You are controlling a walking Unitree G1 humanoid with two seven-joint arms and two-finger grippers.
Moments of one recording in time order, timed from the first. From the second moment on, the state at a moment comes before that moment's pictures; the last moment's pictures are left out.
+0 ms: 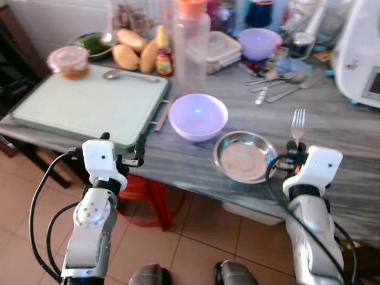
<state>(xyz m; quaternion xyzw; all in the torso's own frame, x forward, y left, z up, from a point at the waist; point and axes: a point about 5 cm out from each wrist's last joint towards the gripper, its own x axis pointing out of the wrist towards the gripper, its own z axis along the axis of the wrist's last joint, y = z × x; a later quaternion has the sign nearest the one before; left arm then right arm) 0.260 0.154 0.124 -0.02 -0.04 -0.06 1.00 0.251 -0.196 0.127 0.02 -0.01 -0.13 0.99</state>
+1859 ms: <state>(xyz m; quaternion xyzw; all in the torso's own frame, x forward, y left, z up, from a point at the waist) 0.252 0.145 0.125 -0.03 -0.03 -0.09 0.99 0.233 -0.199 0.111 0.10 0.13 -0.12 0.98</state>
